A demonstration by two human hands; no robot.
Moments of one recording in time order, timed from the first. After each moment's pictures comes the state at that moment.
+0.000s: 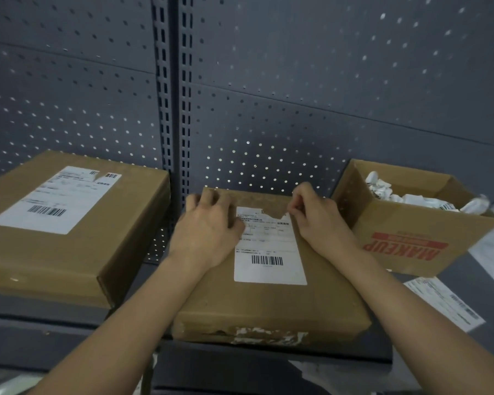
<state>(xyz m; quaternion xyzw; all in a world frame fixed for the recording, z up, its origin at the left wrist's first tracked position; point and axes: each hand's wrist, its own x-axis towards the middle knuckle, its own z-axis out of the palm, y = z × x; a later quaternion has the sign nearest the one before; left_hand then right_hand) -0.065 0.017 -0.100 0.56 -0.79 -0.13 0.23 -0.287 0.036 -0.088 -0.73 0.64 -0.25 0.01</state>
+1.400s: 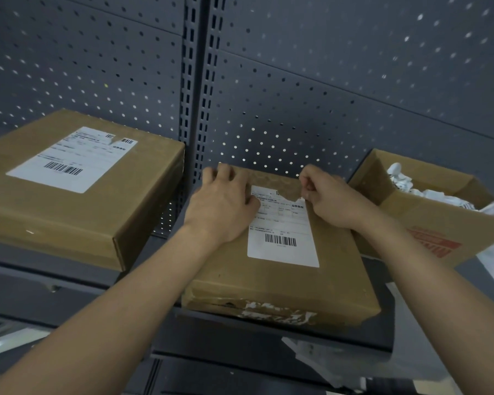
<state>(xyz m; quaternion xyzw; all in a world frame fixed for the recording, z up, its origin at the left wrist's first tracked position) -0.066 0.014 -0.104 0.56 -0.79 -0.13 0.23 -0.280 0.024 -0.056 -0.74 0.65 -0.11 0.12</state>
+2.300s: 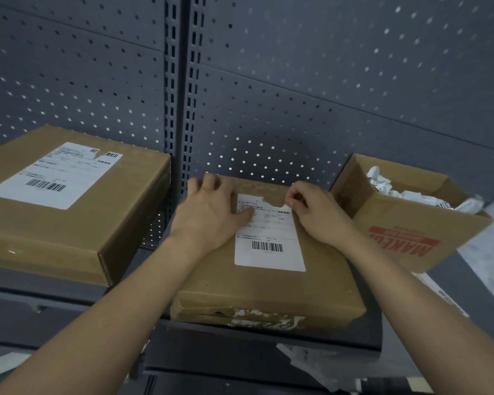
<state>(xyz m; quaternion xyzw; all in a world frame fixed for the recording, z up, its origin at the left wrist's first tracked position) -0.066 0.015 -0.102 0.56 -0.78 -0.15 0.23 -0.284 0.035 -0.076 -0.73 0.65 -0.22 0.09</state>
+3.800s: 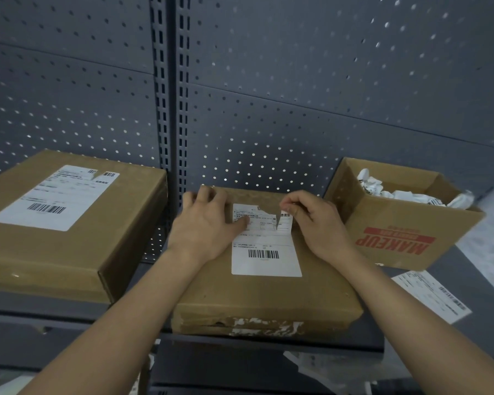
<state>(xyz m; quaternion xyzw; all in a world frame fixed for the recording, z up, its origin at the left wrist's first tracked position) -0.066 0.014 -0.100 0.56 -0.78 -0.16 0.22 -0.277 0.060 -0.080 -0.71 0.58 -0.38 0.11</state>
